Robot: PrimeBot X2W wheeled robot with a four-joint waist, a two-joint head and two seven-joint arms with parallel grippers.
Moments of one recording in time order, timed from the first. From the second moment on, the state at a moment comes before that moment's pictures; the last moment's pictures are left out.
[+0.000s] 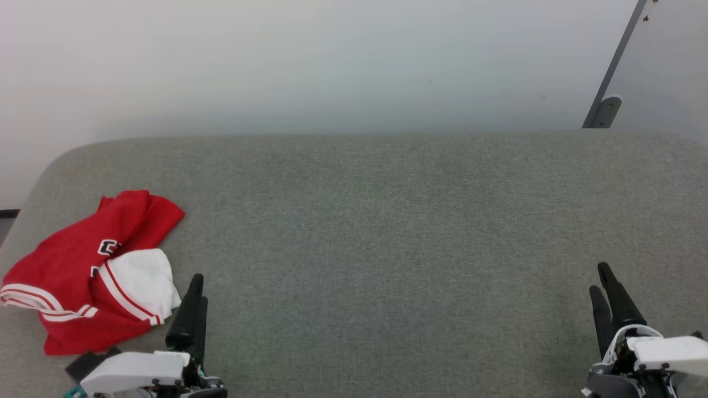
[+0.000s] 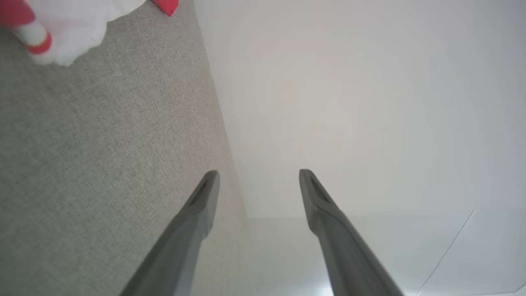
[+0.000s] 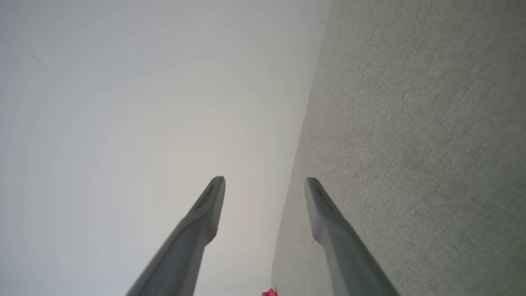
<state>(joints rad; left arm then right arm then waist) -0.09 0.08 0.09 0.28 -1.53 -0.12 0.05 -0.12 -0.07 -0.09 0.31 1.55 0.13 0.07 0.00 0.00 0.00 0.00</state>
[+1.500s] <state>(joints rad) -0.13 0.14 0.01 0.27 -0.63 -0.08 -0.11 -0.27 -0.19 0.06 0.39 0.73 0.13 -0.11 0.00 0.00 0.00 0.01</state>
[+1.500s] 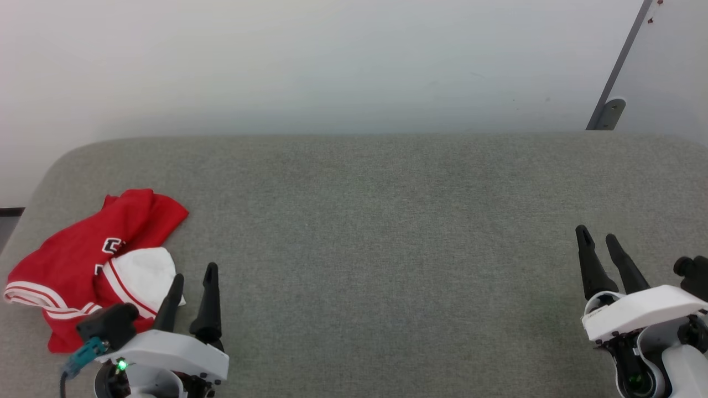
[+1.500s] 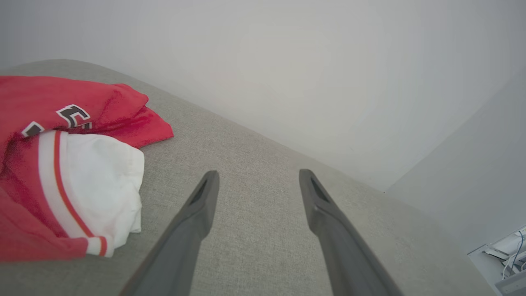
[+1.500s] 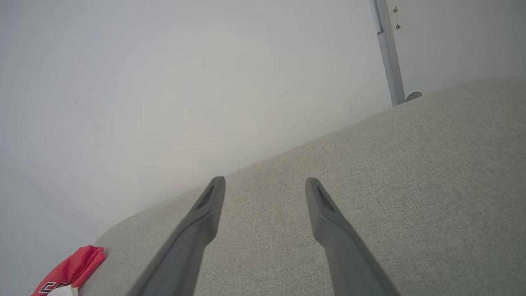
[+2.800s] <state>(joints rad) -0.14 0.19 -0.04 0.38 -0.29 -0.06 -0.21 -0.30 -0.22 0.06 0.46 0.39 0.13 -0.21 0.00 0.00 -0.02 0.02</state>
